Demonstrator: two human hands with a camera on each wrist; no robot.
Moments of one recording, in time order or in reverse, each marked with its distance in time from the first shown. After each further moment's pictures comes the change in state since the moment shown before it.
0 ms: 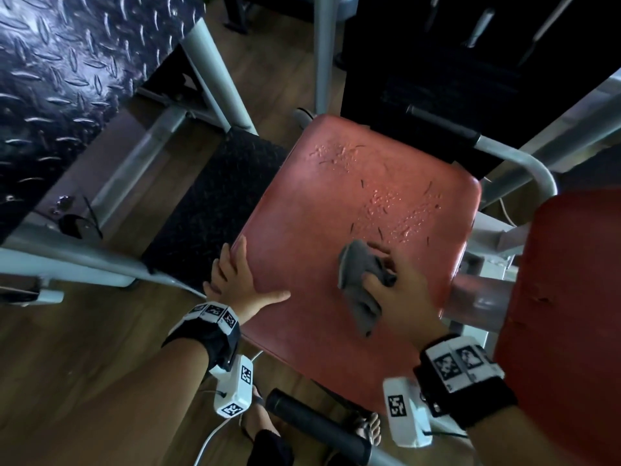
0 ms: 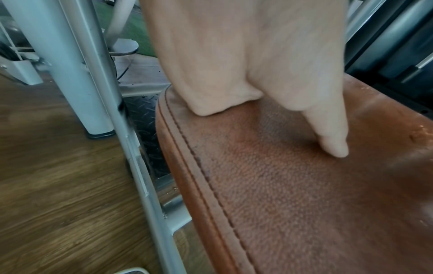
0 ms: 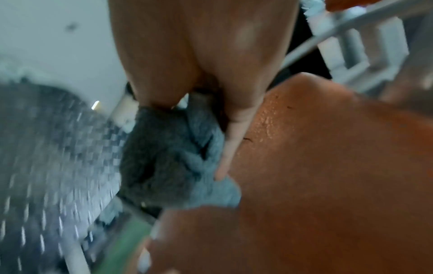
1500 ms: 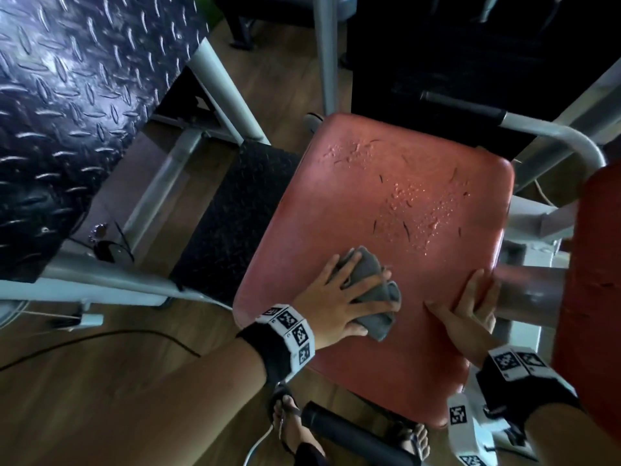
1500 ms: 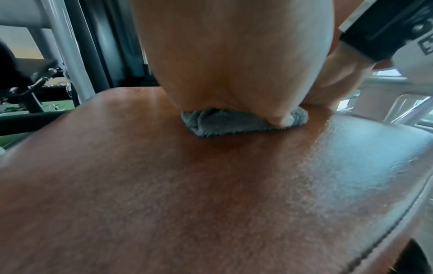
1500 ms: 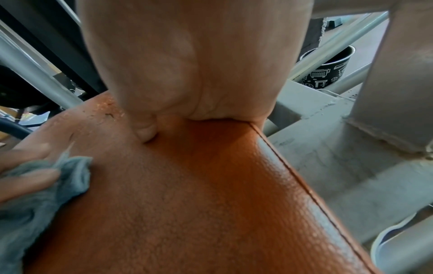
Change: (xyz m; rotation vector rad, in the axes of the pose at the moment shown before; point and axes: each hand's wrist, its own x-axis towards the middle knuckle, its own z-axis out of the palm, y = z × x) left_hand -0.012 0.056 0.026 0.797 -0.006 1.261; right_hand -0.017 0.092 -0.004 -0.182 0.064 0.576
